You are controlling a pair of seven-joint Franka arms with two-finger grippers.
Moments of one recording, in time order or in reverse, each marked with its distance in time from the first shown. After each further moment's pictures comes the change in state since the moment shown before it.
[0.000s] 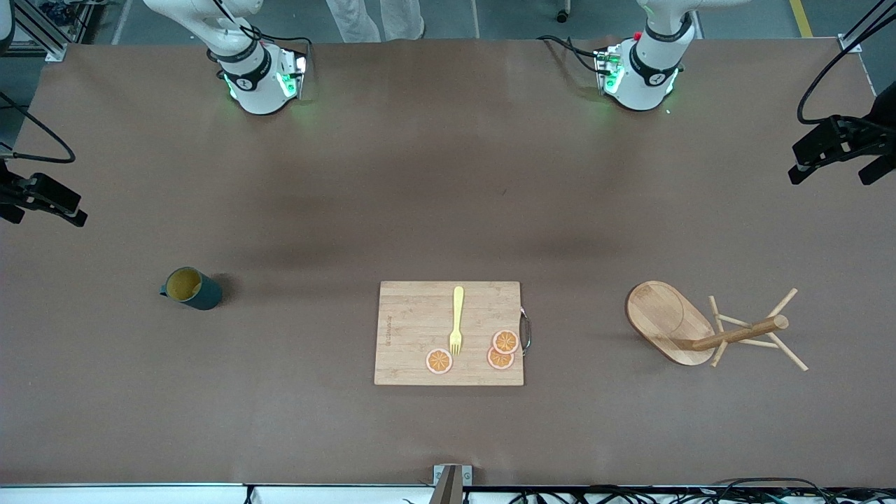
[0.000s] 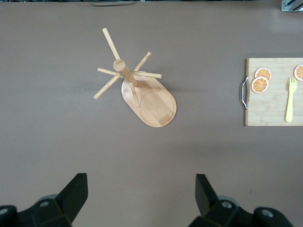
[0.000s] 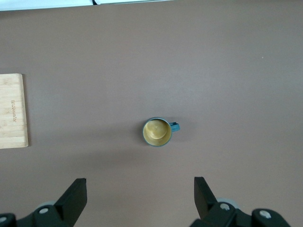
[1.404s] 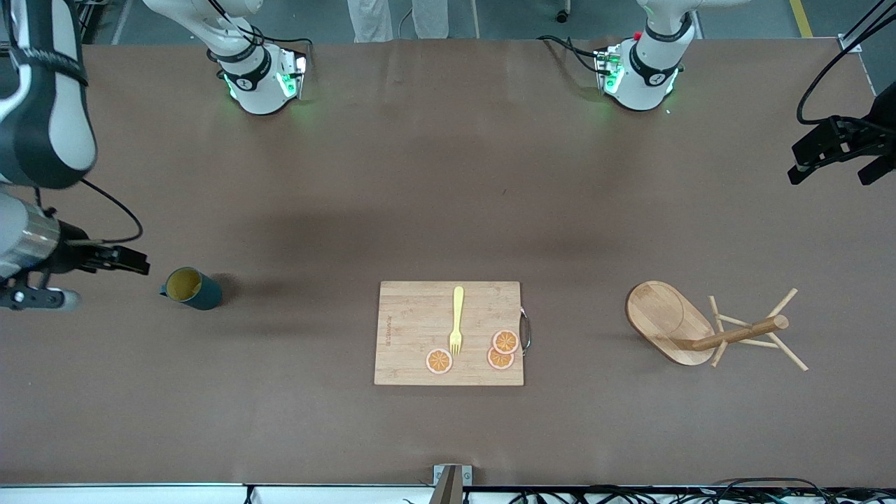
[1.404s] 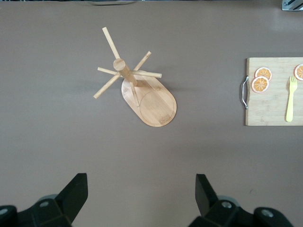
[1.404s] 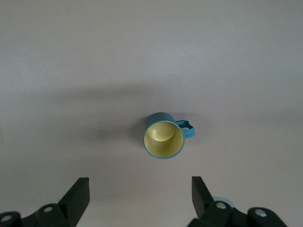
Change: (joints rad) left arm 0.000 0.000 0.000 -0.002 0.000 0.000 0.000; right arm 0.010 0.259 0.008 -0.038 0.000 0.116 -0.002
